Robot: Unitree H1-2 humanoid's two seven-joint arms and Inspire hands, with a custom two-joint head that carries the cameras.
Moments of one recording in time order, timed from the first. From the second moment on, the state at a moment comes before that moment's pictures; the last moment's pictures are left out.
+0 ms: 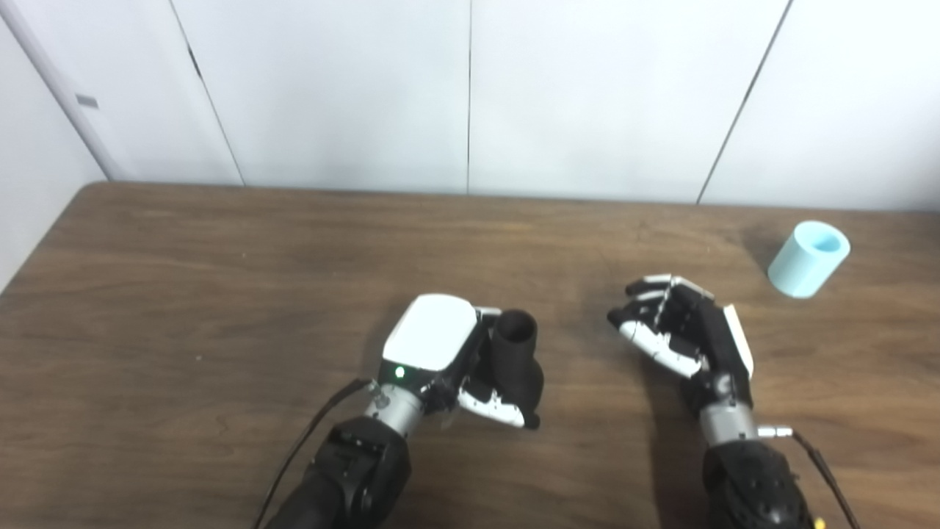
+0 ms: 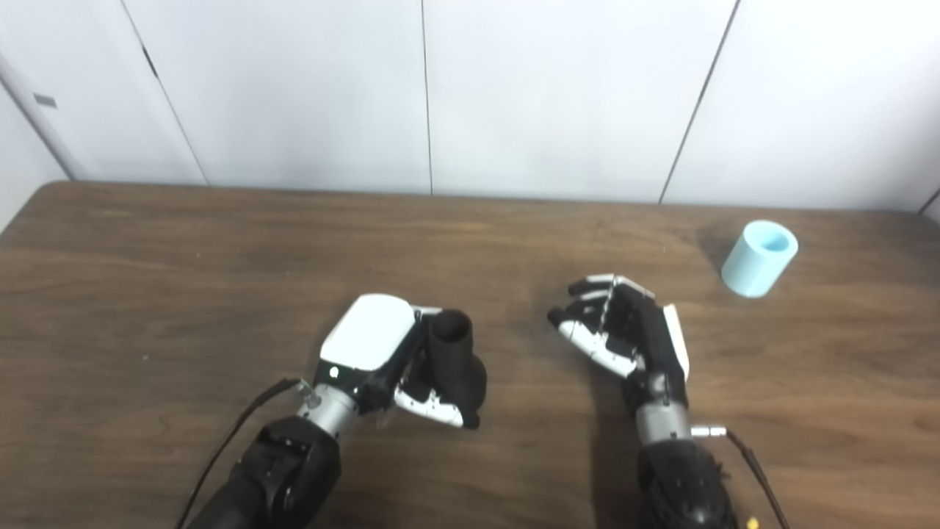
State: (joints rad) left arm -0.19 0.18 -0.48 -0.18 1.10 0.18 -0.15; right arm -0.08 -0.04 -0.03 -0.13 -0.05 0.09 -0.04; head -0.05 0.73
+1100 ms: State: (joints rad) left arm -0.18 0.27 -0.37 -0.18 0.98 0.07 -0.17; right arm -0.42 -0.60 -0.01 -0.28 -0.56 0.29 0.10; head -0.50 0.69
